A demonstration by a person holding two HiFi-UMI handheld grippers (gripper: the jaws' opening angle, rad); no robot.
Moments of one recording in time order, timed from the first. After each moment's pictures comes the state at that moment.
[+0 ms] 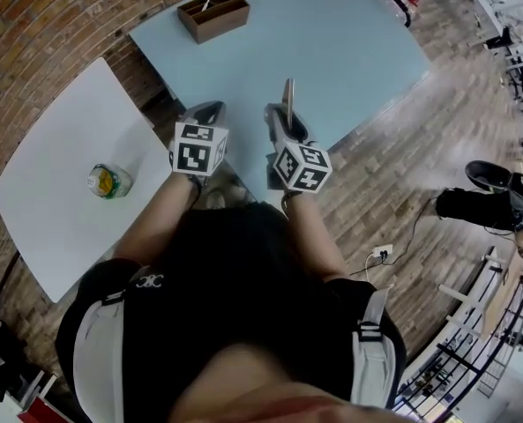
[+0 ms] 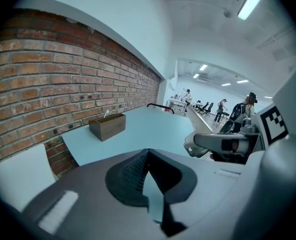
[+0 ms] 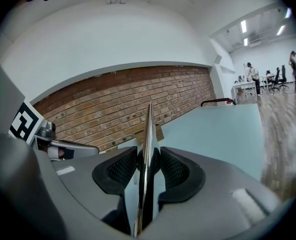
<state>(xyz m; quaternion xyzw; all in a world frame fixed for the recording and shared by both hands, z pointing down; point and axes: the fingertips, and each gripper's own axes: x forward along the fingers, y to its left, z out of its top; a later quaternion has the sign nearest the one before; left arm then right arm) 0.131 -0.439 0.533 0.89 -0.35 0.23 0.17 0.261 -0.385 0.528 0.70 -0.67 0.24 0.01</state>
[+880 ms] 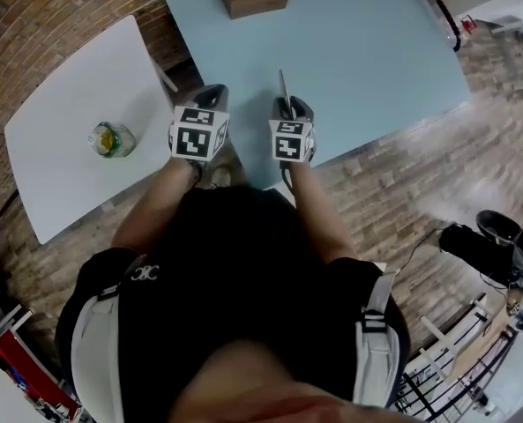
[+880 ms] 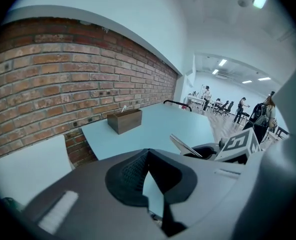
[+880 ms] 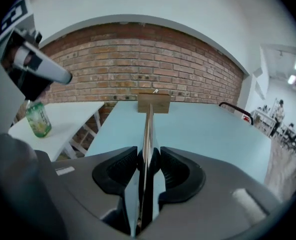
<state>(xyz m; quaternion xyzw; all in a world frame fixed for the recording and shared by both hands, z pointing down) 0.106 -0.442 0.545 0.84 -0.44 0.25 0.19 0.260 -0.428 0.644 0.63 -0.70 0.19 0.28</state>
